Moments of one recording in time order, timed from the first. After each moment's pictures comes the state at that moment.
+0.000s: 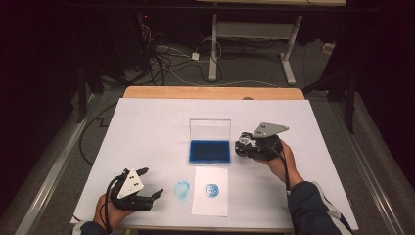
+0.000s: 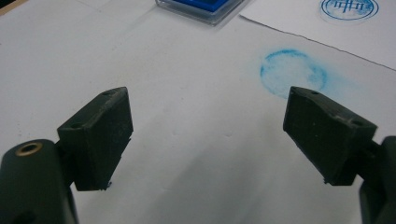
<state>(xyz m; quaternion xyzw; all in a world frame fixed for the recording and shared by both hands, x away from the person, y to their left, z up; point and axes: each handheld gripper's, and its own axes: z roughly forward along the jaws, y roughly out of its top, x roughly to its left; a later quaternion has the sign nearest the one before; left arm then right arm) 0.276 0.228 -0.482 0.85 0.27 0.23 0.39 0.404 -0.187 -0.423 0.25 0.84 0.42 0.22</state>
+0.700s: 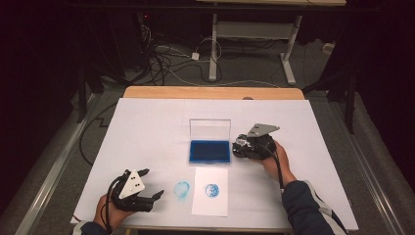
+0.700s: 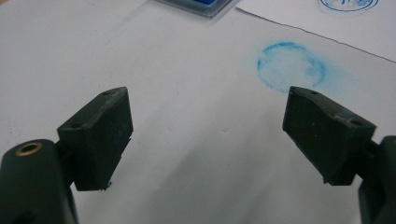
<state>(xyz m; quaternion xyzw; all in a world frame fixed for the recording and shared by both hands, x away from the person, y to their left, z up) 0.277 0.227 -0.484 0.86 0.27 0.22 0.38 0.420 -0.179 -0.447 0.27 0.85 0.39 0.21</state>
